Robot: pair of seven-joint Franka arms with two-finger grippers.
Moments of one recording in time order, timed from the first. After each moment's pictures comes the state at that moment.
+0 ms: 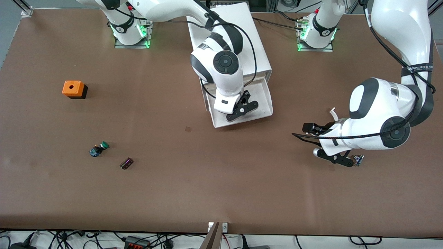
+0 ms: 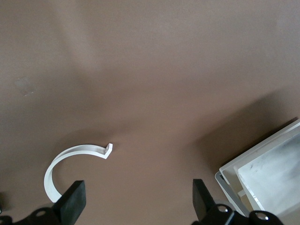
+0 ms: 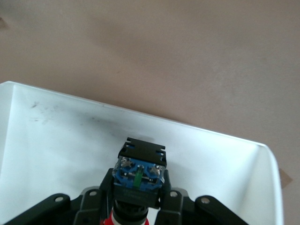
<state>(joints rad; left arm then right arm) -0.08 0.59 -0.15 -1.28 -0.10 1.63 0.07 0.79 0.81 0.05 -1.11 0.04 1.99 0.34</state>
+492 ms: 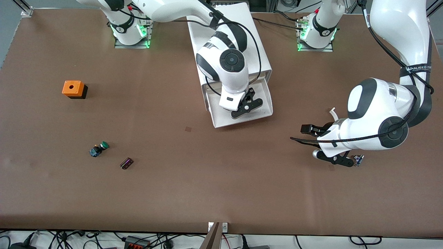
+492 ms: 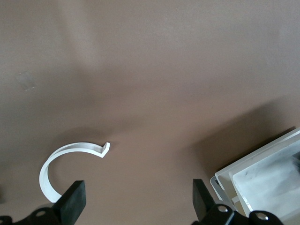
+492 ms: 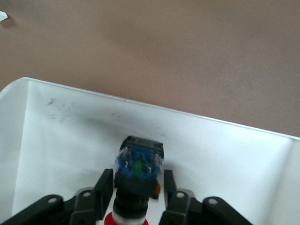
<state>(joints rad) -0.08 0.59 -0.15 -1.27 -0.09 1.63 0.01 0.82 0.82 0.05 -1.10 0.05 1.99 0.38</state>
